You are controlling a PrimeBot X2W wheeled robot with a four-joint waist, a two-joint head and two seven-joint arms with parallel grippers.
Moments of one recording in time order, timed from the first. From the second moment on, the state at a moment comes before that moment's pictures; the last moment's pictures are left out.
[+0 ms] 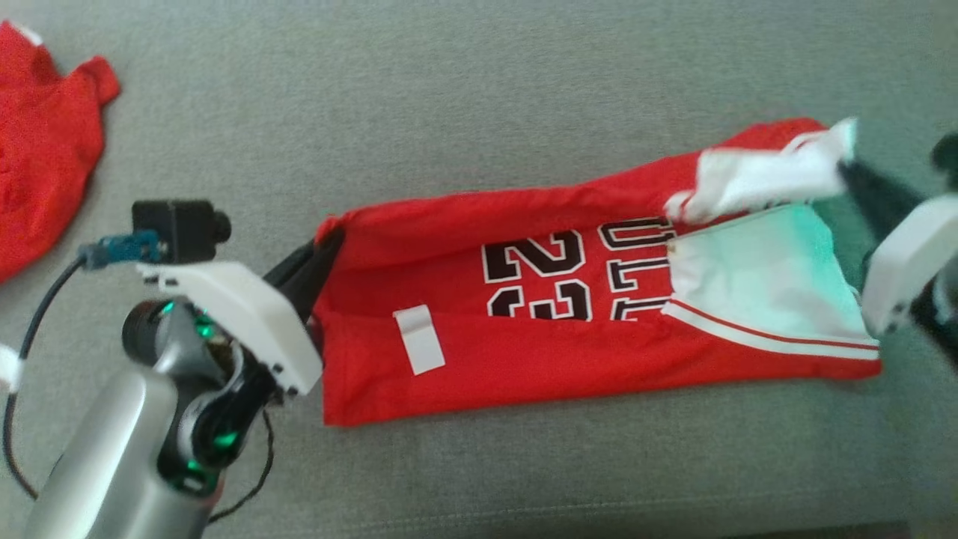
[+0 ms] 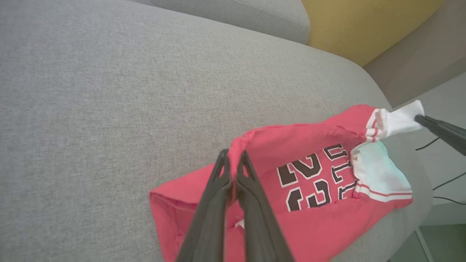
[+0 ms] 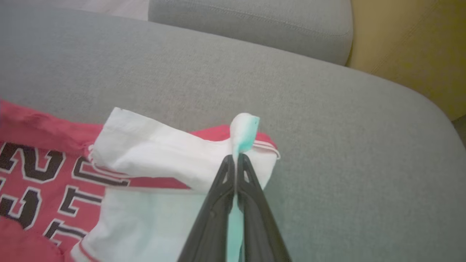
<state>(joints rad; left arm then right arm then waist) -0.27 0.34 -0.37 -0.15 -0.76 0.15 0.44 -0.34 -0.54 0.18 0.03 0.43 0.12 0.55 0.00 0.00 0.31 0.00</state>
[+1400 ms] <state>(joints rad) -0.02 0.24 -0.46 -0.03 -0.44 0.24 -0.21 -0.40 -0.21 -0.13 0.29 0.25 0.12 0.88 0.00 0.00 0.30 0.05</state>
